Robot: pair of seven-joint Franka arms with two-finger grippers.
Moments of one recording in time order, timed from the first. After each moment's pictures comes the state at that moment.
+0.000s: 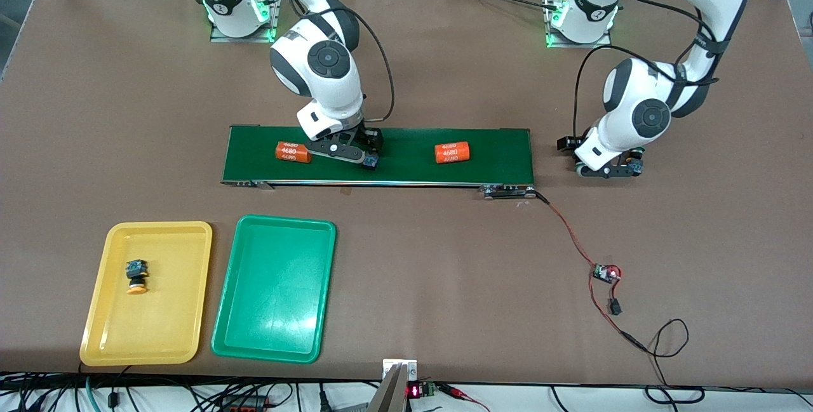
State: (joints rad) left arm 0.07 0.29 -0.19 -2.41 0.03 2.47 -0.18; right arm 0.32 0.43 0.41 -1.93 -0.28 2.32 1.11
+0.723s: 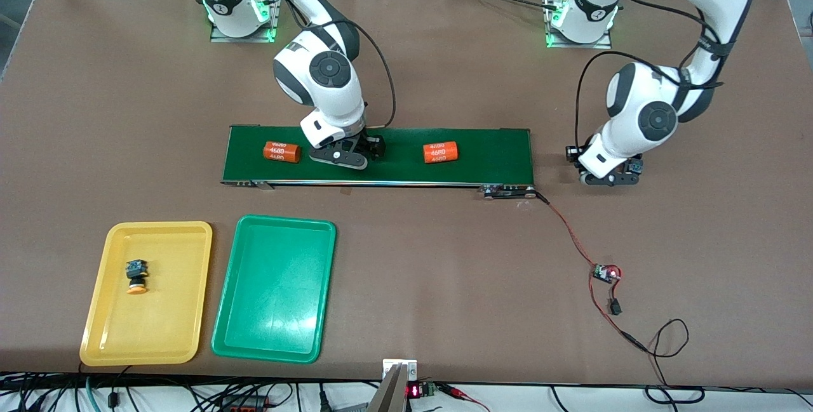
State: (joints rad) left arm 0.06 0.27 -0.19 -2.24 0.03 2.29 -0.19; right arm 0.32 0.49 0.39 -1.92 -0.32 2.38 1.10
